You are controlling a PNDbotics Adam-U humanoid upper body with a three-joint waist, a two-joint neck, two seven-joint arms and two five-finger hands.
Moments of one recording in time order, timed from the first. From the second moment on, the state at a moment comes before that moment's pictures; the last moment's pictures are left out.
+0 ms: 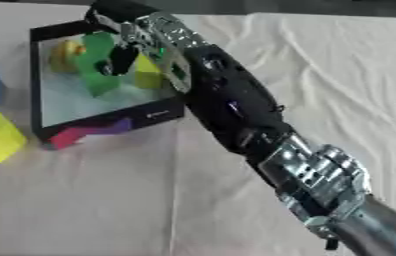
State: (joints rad) left arm -0.32 0.37 -0.02 -1.69 0.25 0.02 0.37; right arm -1.21 -0.14 0.36 -1.02 0.87 0.00 0.40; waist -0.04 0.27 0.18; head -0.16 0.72
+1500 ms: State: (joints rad) left arm -0.26 0.40 0.01 -1.69 0.23 0.02 0.40; right arm -1.04 -0.65 0.35 -1.35 0.48 0.12 0.64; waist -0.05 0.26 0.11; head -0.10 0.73
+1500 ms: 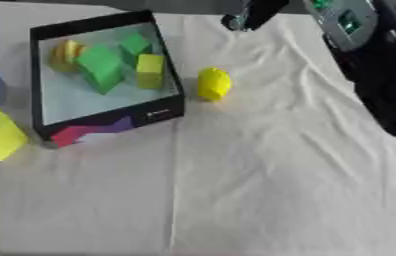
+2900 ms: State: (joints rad) left arm -0.26 0.41 0.02 -1.69 0.23 0.02 0.40; right arm -0.77 -0.53 0.41 -1.57 0.55 0.44 0.41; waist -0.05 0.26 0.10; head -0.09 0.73
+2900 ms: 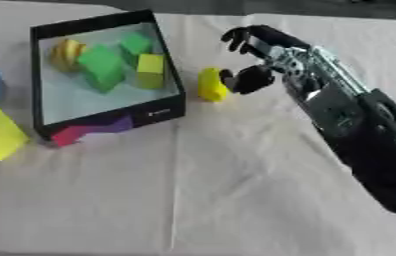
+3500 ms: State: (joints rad) left arm -0.26 0.41 0.02 -1.69 0.23 0.02 0.39; right arm -0.77 -0.48 0.41 -1.44 0.62 0.39 0.40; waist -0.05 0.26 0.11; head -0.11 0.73
